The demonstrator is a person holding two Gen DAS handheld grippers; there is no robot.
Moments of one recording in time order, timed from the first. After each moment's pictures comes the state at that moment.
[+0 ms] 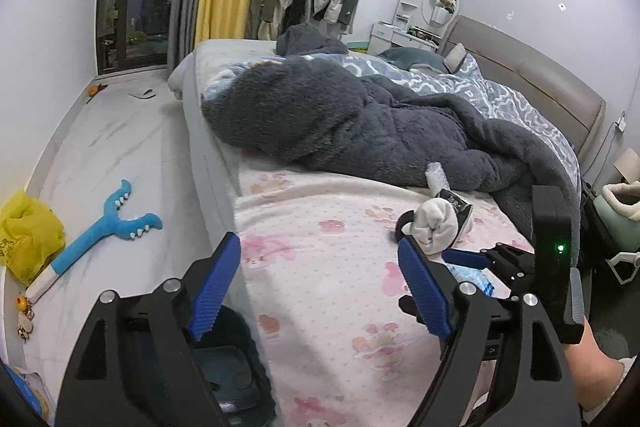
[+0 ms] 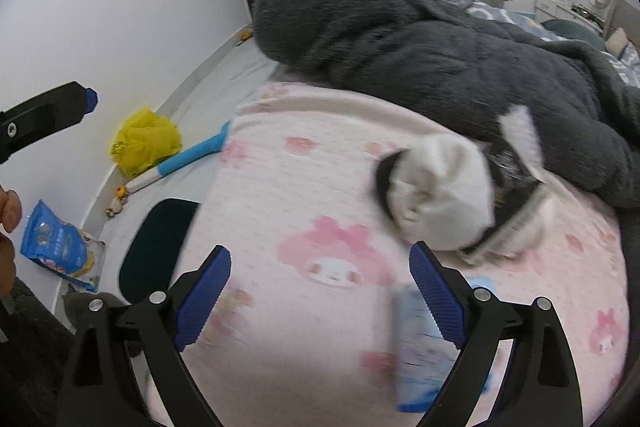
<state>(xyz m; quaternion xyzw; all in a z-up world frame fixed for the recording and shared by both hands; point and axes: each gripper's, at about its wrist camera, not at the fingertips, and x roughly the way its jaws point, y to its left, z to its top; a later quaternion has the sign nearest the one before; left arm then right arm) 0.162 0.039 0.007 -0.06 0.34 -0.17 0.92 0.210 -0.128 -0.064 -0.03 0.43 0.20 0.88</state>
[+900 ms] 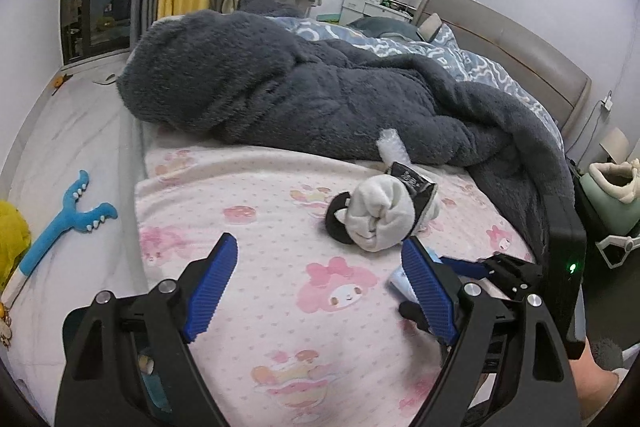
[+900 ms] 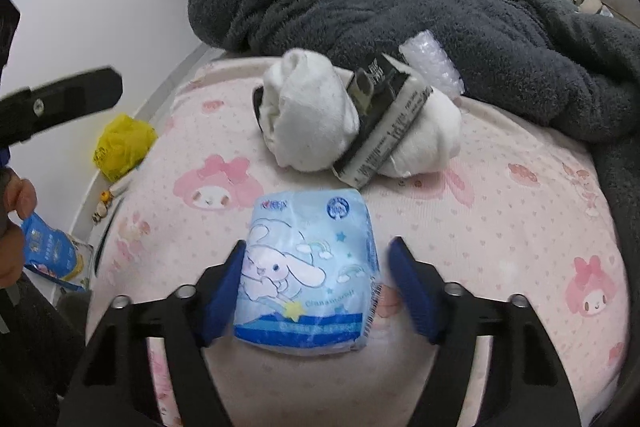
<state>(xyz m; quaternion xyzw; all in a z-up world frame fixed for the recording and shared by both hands) 0.188 -0.051 -0.025 -0.05 0.37 -0.22 0.90 0.198 -0.207 -0.100 -0.01 0.44 0.17 0.88</state>
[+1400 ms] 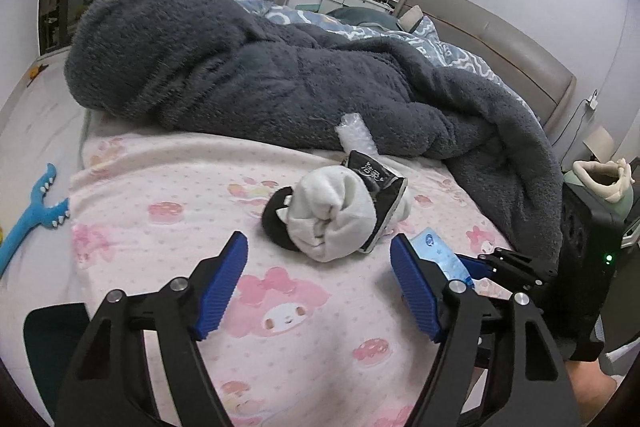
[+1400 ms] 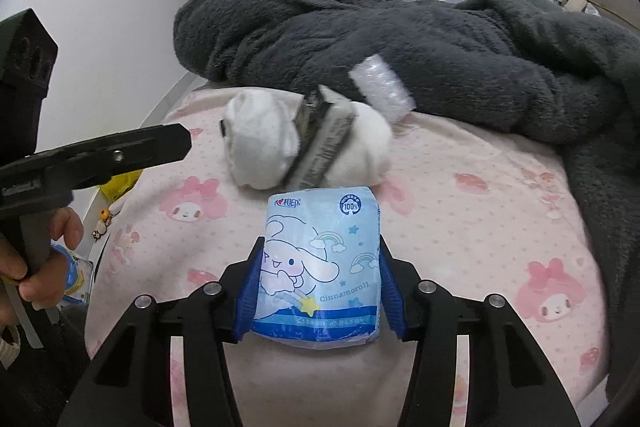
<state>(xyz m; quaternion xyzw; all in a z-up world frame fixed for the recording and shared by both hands) 0.205 -0.098 -0.049 -0.07 0.39 -0.26 0.88 0.191 -0.254 -0.083 0.02 0.41 0.16 0.90</state>
